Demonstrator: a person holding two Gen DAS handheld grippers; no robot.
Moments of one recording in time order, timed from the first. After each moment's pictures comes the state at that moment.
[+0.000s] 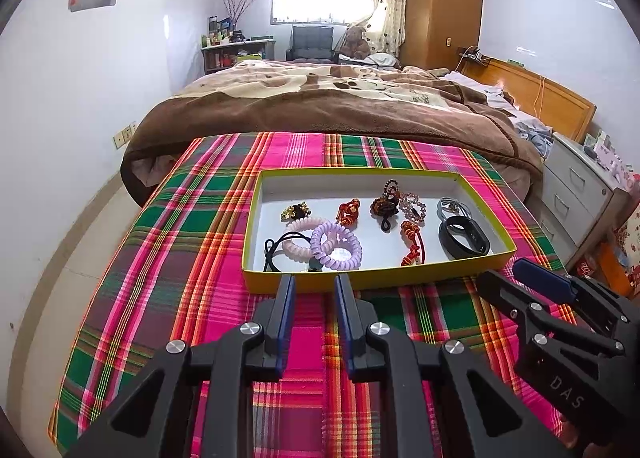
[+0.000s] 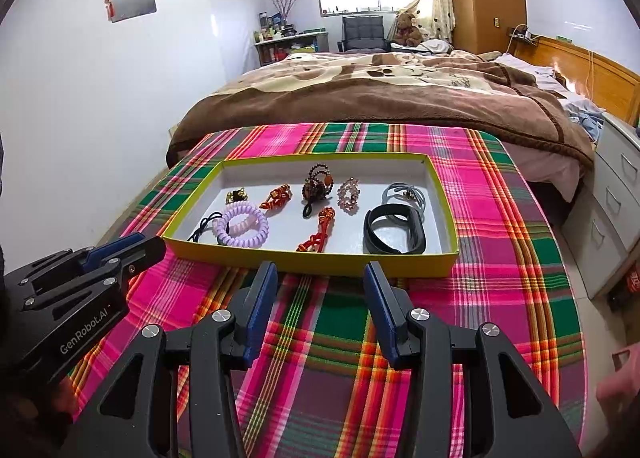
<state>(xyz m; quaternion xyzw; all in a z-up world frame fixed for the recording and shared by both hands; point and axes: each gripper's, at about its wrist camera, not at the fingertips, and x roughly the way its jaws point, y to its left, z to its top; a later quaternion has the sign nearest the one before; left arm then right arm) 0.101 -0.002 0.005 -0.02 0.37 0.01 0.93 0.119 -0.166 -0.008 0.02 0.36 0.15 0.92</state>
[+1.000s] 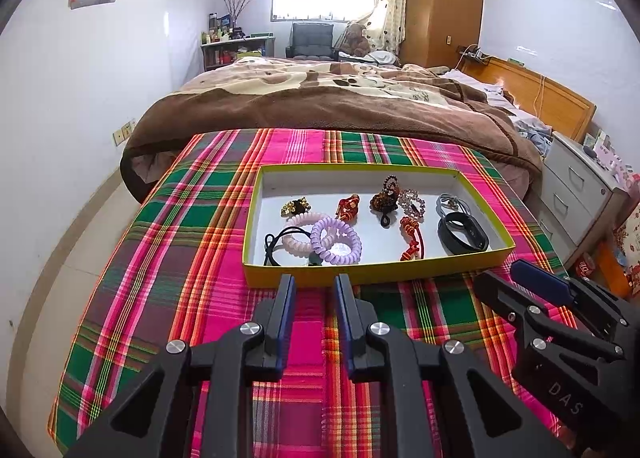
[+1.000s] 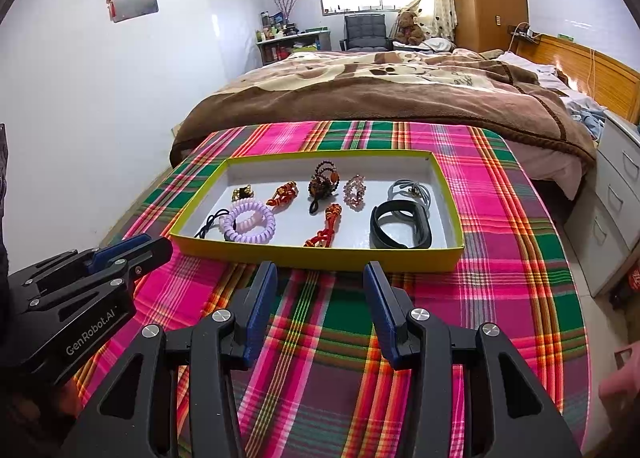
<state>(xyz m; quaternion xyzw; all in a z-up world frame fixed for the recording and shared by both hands) 0.101 -0.001 0.001 -0.03 0.37 0.01 0.93 0.112 -0.164 -0.007 0.02 0.36 0.16 0.92</state>
